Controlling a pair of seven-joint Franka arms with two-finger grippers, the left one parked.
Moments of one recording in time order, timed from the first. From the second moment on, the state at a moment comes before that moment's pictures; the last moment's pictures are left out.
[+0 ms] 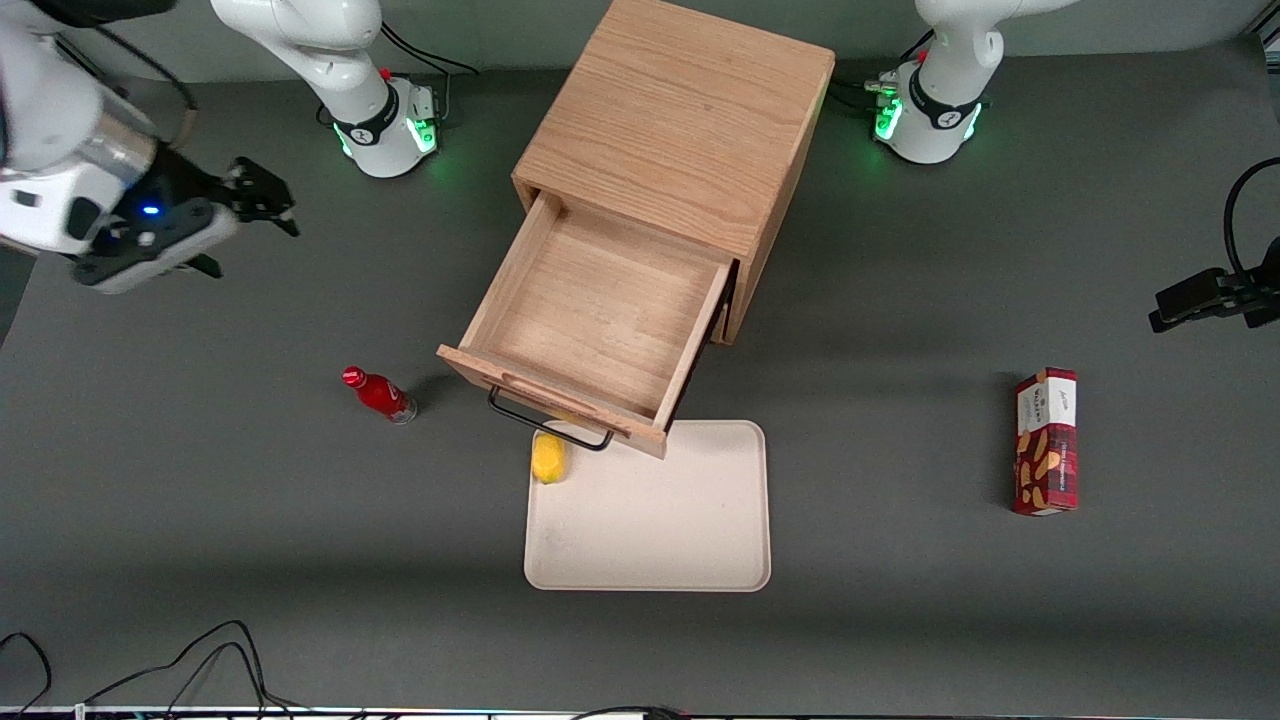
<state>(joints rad) -0.29 -0.13 0.39 -1.71 0.12 1.51 -0.30</state>
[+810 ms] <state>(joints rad) -0.35 -0.25 0.34 -1.85 0.13 1.54 -0.16</state>
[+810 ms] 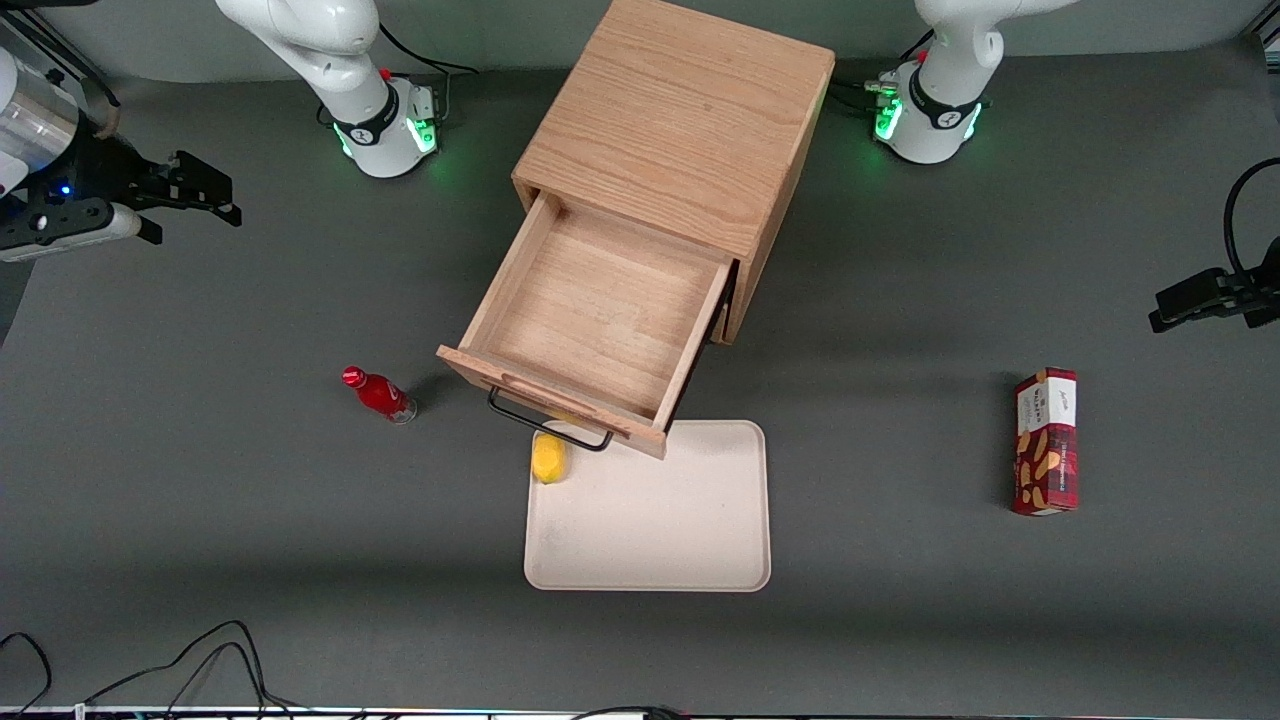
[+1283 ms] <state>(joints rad) 0.08 -0.30 -0.09 -1.93 0.07 1.56 -0.14</state>
